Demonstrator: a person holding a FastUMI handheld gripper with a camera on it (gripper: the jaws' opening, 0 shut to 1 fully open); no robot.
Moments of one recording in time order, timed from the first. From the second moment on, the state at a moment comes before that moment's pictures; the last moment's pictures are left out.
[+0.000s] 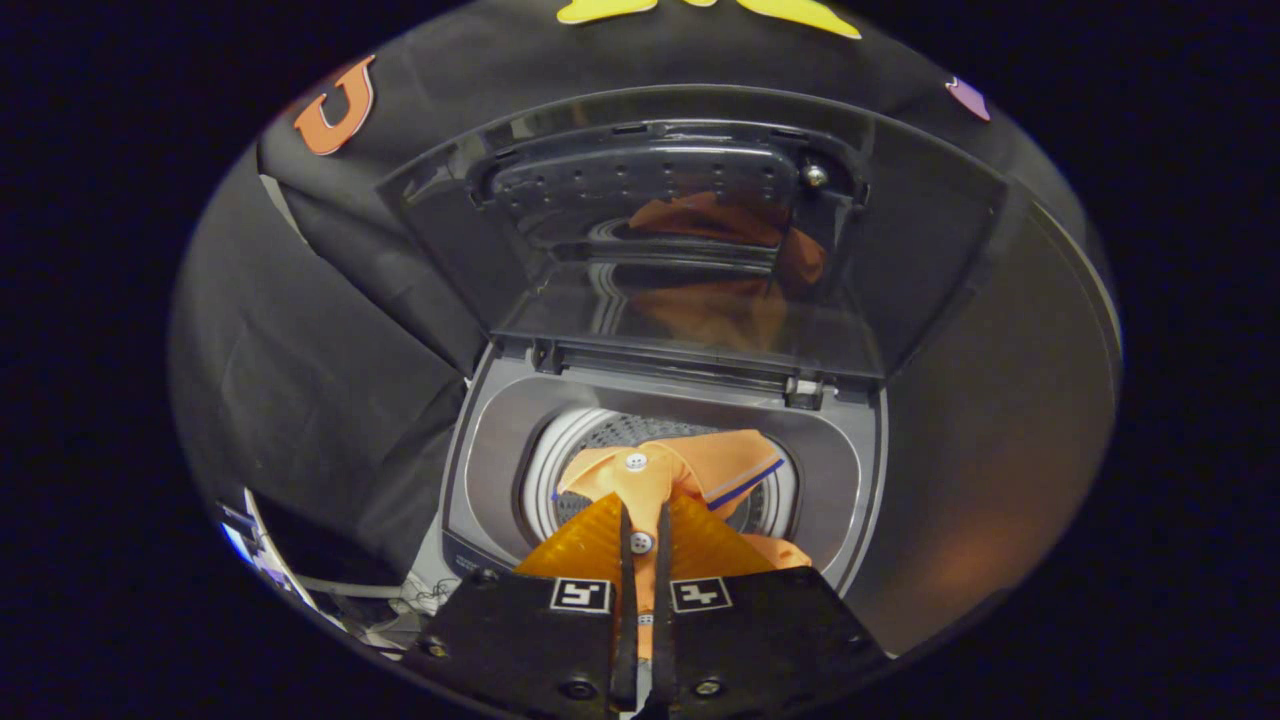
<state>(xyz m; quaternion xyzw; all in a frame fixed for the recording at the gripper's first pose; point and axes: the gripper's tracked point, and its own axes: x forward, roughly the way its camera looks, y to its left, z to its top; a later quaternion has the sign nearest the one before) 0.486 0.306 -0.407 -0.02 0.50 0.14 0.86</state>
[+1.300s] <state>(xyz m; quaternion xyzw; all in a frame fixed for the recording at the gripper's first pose) 0.449 0.280 -0.322 -0.02 0.41 0.11 0.90</state>
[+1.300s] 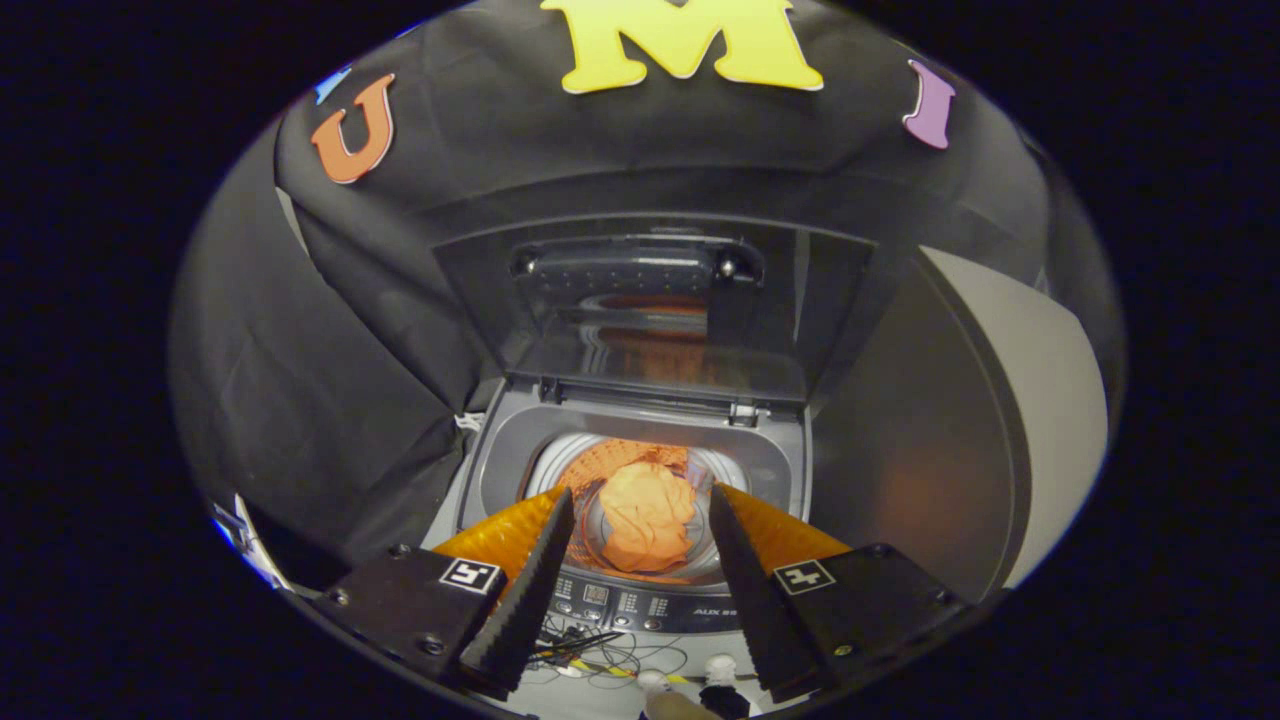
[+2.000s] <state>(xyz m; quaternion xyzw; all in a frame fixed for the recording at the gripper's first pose) 0.419 0.290 -0.192 -0.01 0.28 0.09 0.96</state>
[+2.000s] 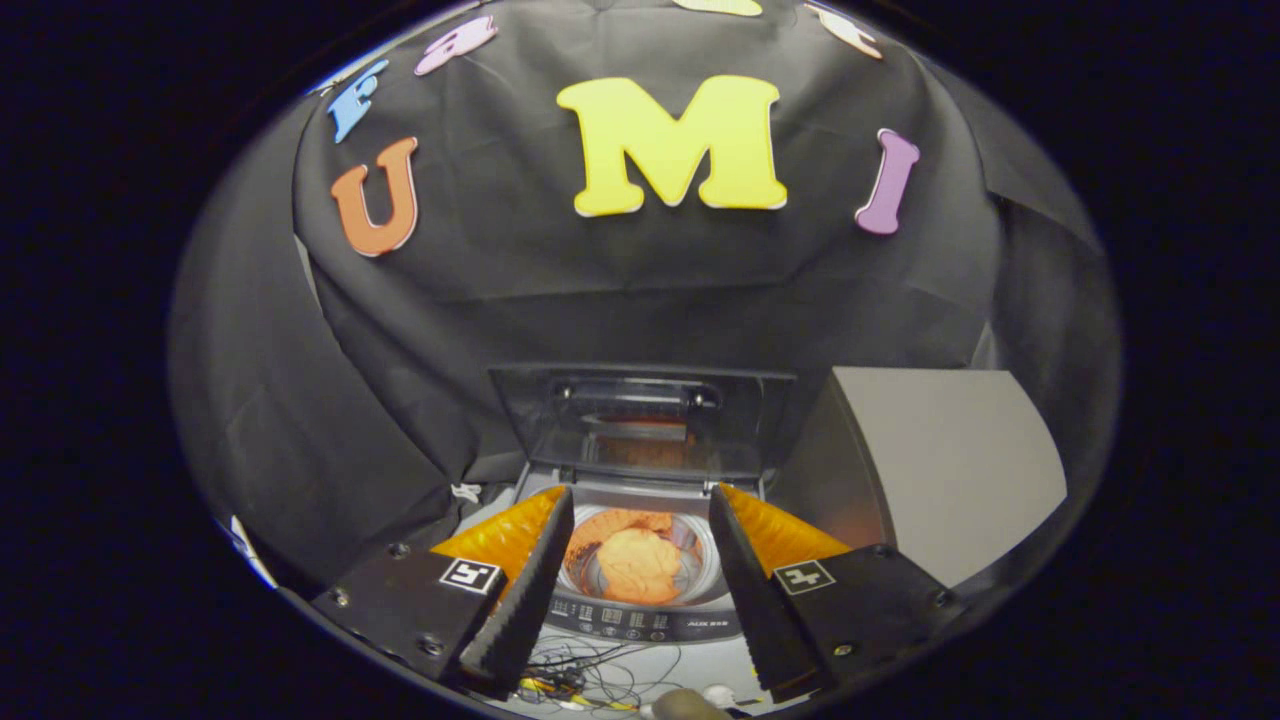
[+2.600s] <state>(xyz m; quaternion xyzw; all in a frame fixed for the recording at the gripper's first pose) 0.480 0.312 -0.120 0.00 0.22 0.09 0.97</state>
